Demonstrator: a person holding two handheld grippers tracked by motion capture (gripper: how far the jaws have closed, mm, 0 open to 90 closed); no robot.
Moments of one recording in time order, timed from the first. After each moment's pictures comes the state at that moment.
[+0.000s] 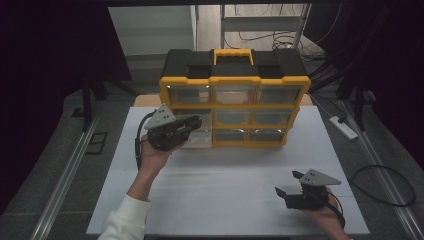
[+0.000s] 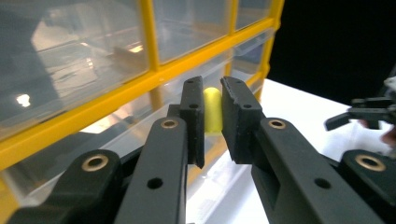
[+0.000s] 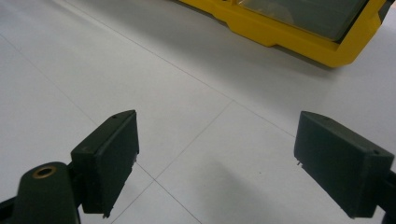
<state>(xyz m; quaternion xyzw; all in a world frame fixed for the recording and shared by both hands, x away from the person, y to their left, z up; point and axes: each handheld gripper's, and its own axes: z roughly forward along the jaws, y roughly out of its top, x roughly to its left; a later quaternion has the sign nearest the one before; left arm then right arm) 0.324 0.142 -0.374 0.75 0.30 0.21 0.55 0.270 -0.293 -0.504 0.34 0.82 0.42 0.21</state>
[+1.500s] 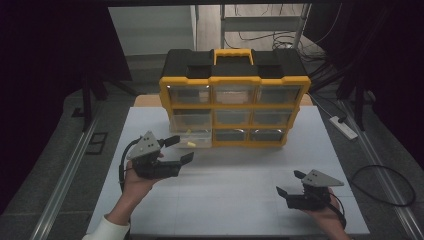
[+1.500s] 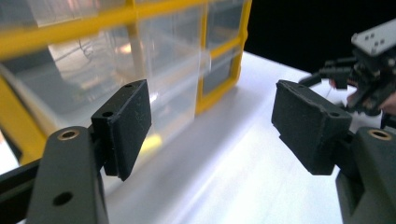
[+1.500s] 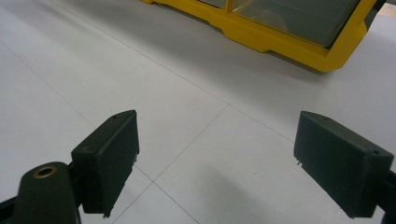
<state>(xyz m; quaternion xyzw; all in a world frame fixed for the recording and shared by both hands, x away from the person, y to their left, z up) 0.261 0.170 -0.407 0.76 0.31 0.17 0.54 0.267 -0.296 -0.501 0.34 0.81 0.42 0.22</state>
